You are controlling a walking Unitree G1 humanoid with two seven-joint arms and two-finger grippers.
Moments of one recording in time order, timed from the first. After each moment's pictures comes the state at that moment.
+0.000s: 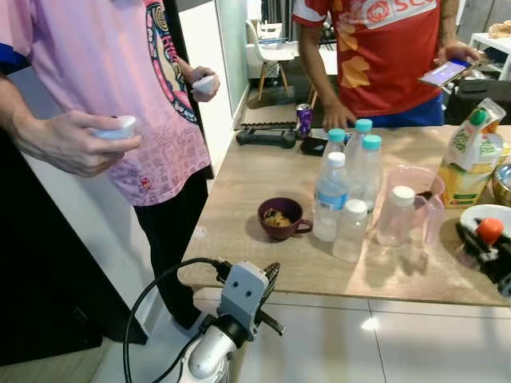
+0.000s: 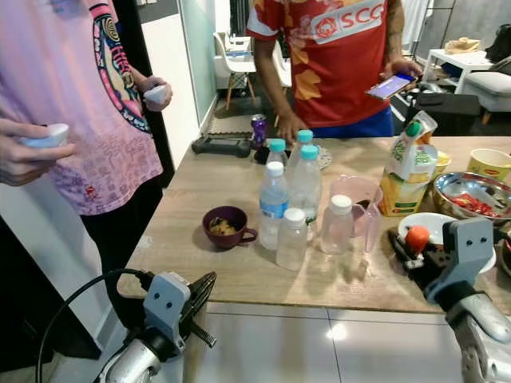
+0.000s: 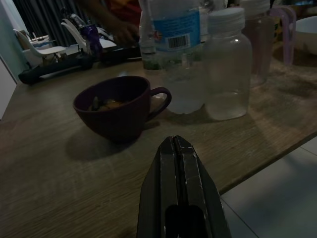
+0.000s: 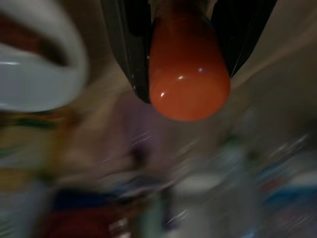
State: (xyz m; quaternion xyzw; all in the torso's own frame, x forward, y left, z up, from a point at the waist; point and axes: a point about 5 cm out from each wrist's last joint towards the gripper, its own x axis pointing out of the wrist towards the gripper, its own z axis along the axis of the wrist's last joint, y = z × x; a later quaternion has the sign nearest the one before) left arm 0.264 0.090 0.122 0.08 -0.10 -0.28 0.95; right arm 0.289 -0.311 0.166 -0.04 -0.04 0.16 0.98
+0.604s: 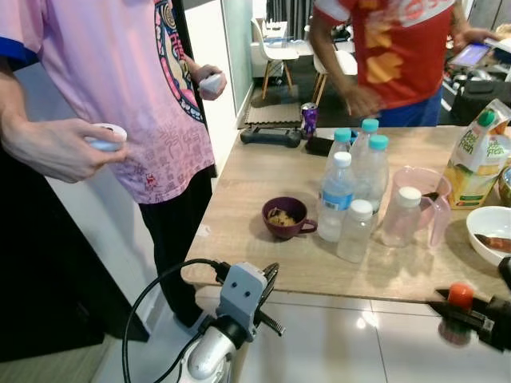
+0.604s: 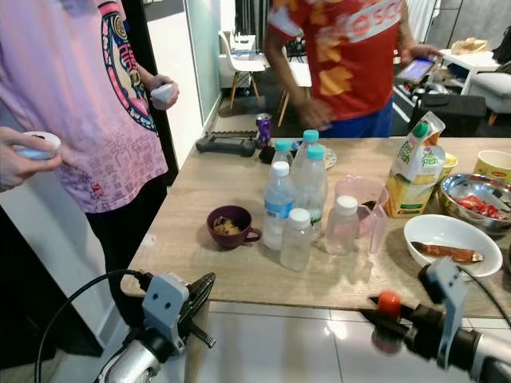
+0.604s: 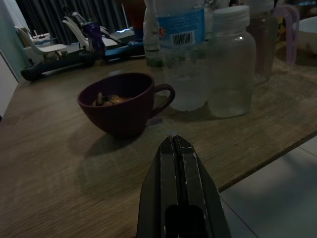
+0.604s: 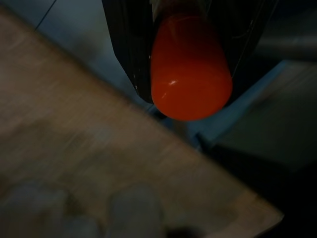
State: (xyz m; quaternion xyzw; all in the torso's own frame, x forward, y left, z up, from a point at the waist) left arm 0.263 0.091 0.121 0.07 -0.10 -0.28 0.95; right arm 0.240 -0.306 0.132 0.00 0.15 0.37 0.92
